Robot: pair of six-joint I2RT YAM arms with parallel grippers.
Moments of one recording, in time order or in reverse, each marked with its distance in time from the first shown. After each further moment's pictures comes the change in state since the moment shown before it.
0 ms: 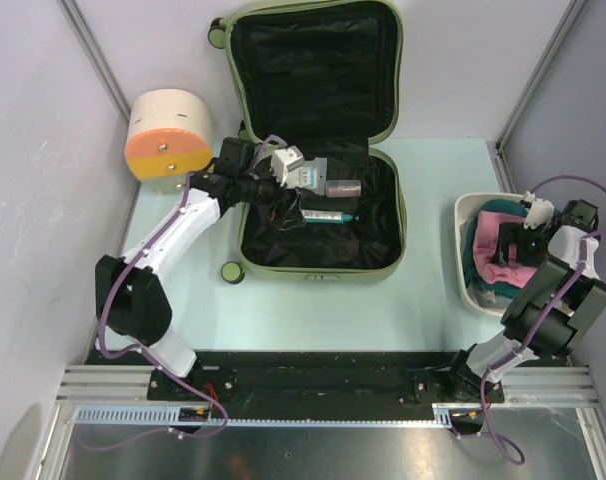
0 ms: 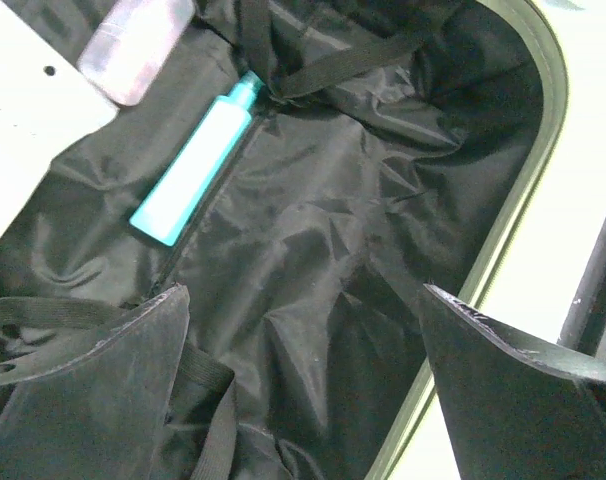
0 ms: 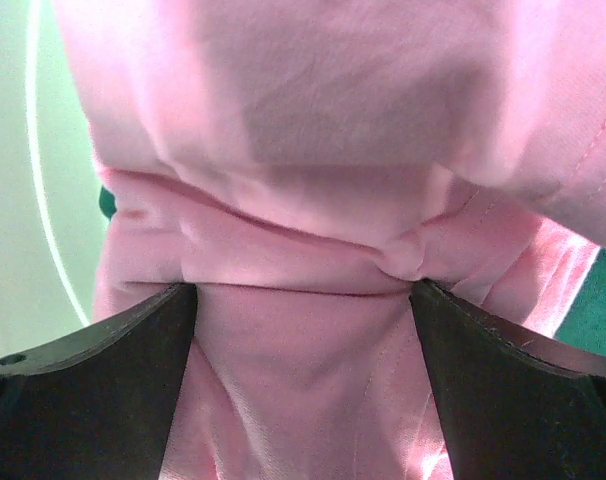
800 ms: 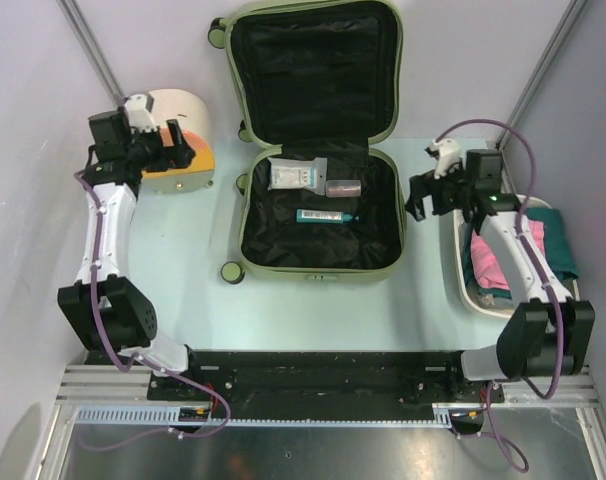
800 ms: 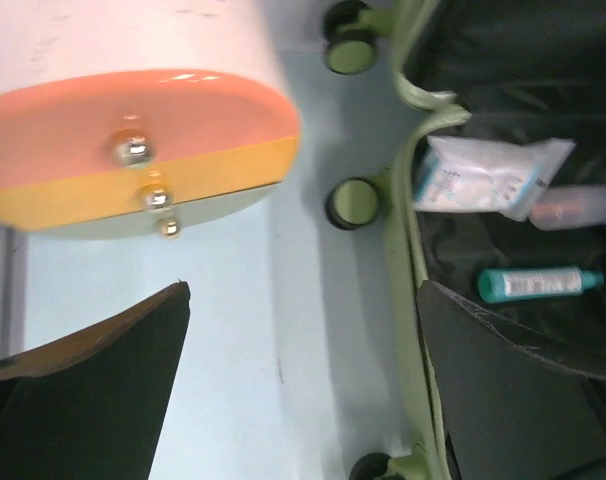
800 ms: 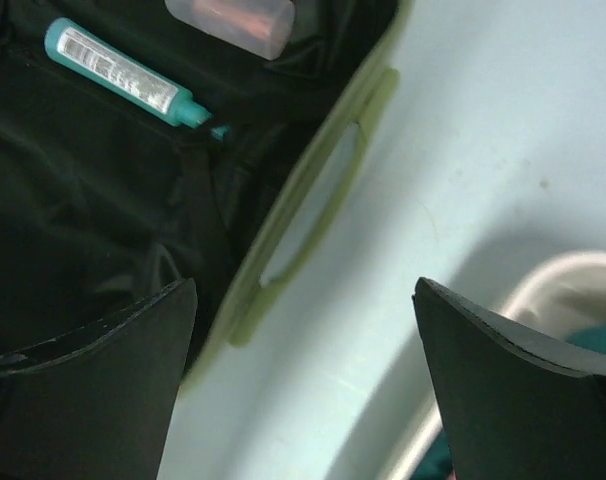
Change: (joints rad) left arm 0.560 -0.072 0.124 0.093 -0.253 -0.350; right arm 0.648 -0.233 0.101 0.158 -0.054 0.267
